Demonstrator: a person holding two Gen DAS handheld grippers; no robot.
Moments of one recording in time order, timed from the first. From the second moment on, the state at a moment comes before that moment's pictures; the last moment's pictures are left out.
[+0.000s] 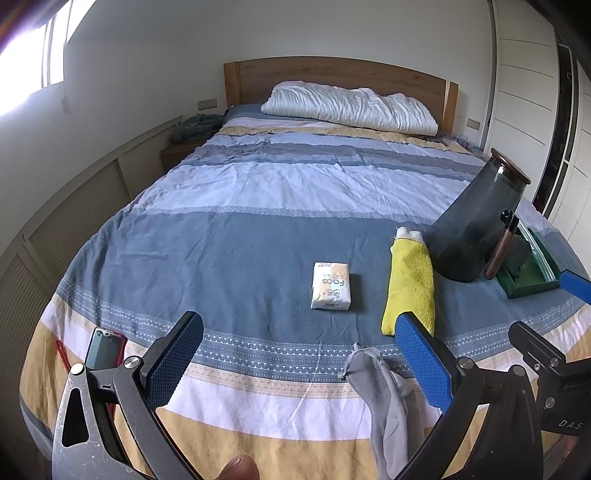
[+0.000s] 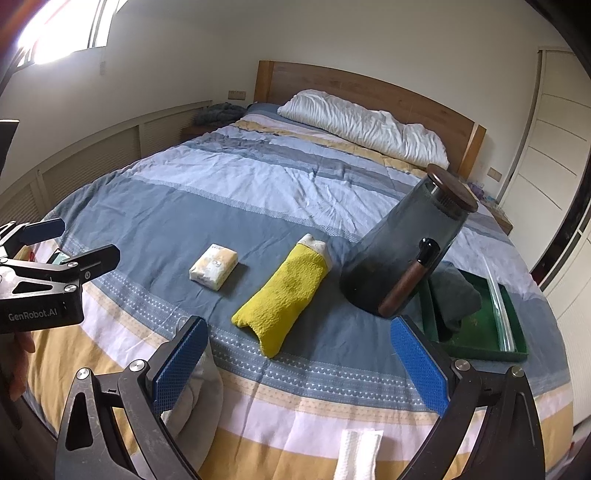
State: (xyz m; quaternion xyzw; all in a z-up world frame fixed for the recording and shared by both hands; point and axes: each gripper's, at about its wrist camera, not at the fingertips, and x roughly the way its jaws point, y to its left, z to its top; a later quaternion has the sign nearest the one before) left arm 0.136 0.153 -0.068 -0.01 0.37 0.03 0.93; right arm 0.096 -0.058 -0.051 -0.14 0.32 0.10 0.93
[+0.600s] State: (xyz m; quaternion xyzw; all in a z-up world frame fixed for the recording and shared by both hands) left arm 0.153 0.176 -0.101 0.00 0.39 0.04 0.92; right arm 0.118 -0.073 -0.080 -0.09 0.36 0.10 0.92
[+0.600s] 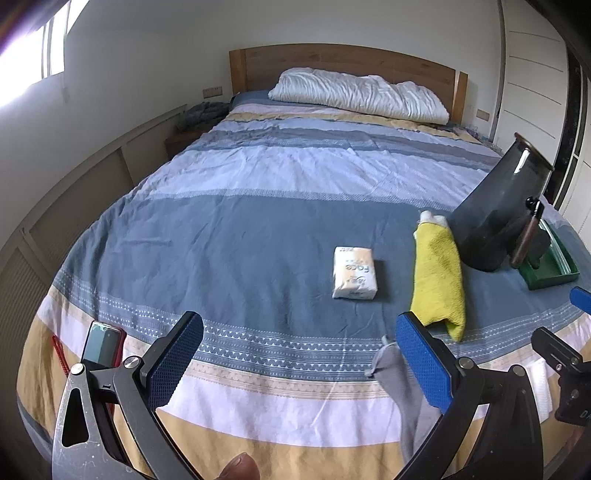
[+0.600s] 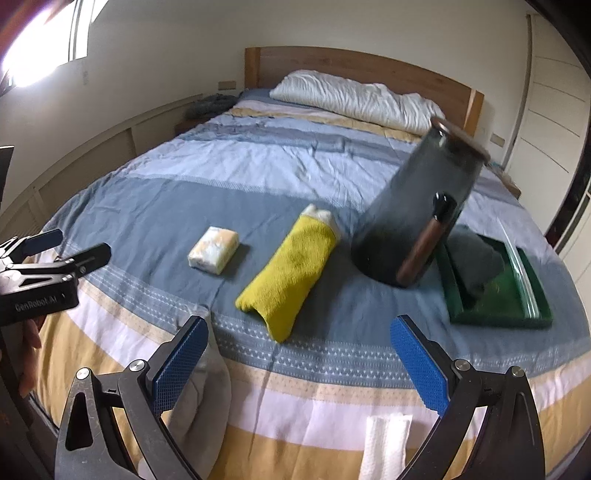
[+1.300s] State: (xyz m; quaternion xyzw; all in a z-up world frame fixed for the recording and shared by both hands) left arm 0.184 0.160 -0.139 0.01 0.42 0.03 0.91; right arm 0.212 -0.051 -0.117 -0.05 0.40 0.08 0.91
